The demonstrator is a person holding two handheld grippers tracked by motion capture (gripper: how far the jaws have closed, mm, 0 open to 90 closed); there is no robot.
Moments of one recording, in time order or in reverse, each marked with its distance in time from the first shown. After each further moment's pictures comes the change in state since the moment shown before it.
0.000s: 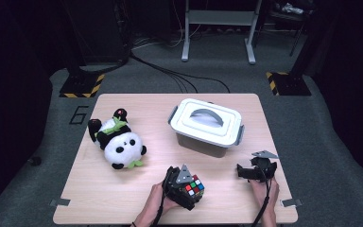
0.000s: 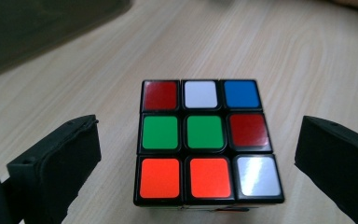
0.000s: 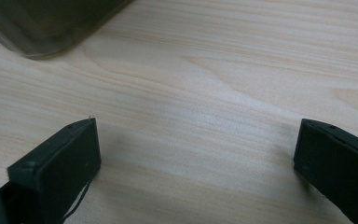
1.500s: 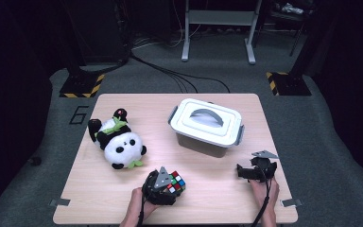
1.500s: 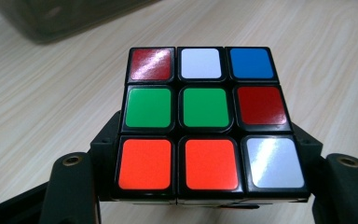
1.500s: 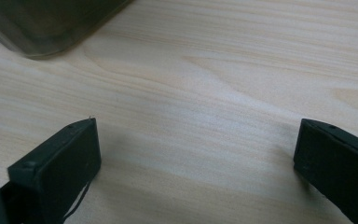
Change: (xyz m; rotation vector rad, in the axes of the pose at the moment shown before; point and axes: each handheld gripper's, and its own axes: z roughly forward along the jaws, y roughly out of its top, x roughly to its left) left arm 0.017 -0.041 -0.049 -0.029 0.122 -0.058; right arm 0.000 0.000 0.000 -0.001 0.001 0.000
